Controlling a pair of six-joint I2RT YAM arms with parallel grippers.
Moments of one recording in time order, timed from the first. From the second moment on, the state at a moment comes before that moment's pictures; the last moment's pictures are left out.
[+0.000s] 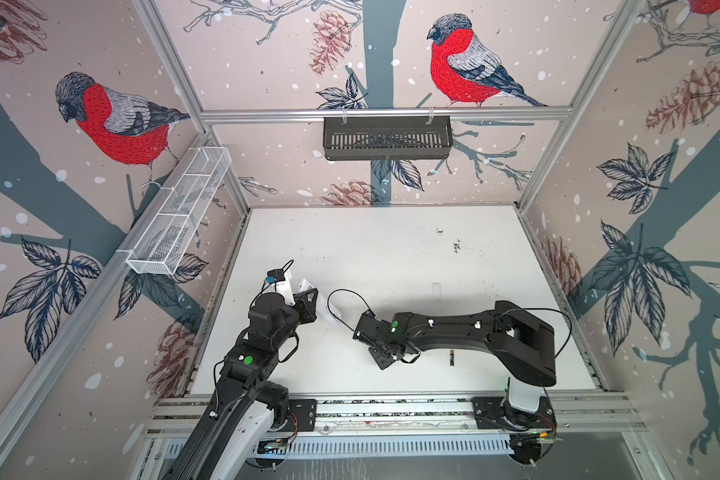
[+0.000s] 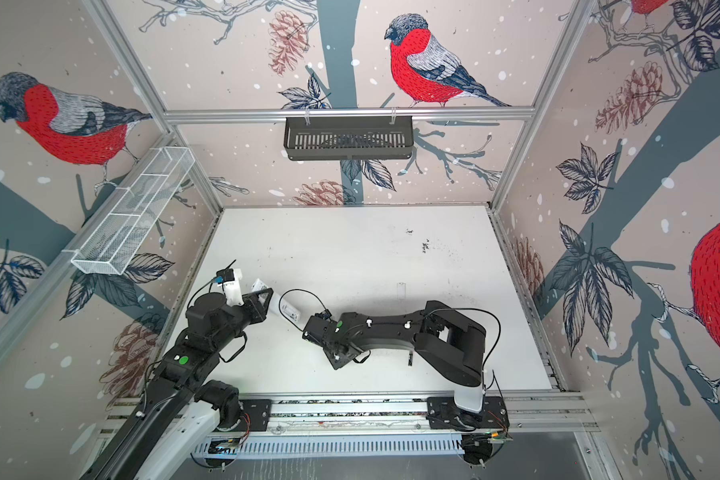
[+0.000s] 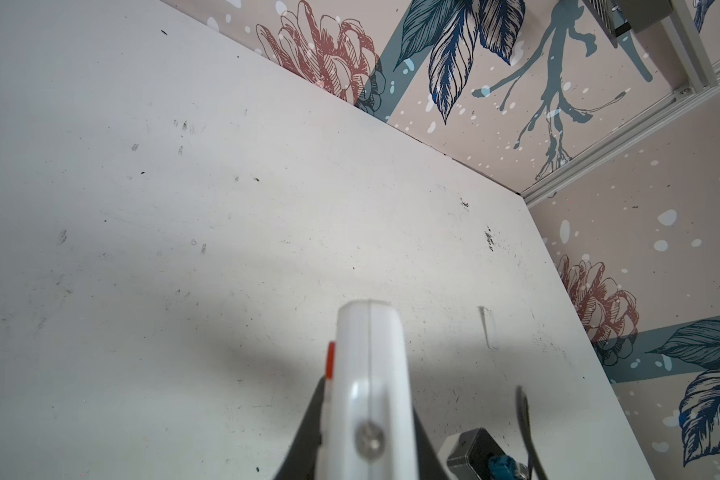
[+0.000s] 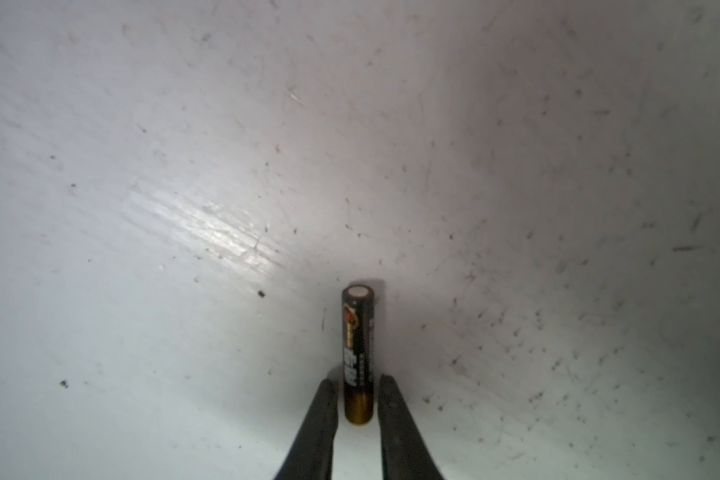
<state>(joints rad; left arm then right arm) -0.30 0.55 0.48 -0.34 0.11 -0.58 1.24 1.86 1.15 -0.71 0.15 0.58</state>
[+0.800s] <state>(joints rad) -0.43 0.79 0.41 -0.11 0.59 -0.63 1.23 1.36 0.87 -0.49 0.17 0.44</state>
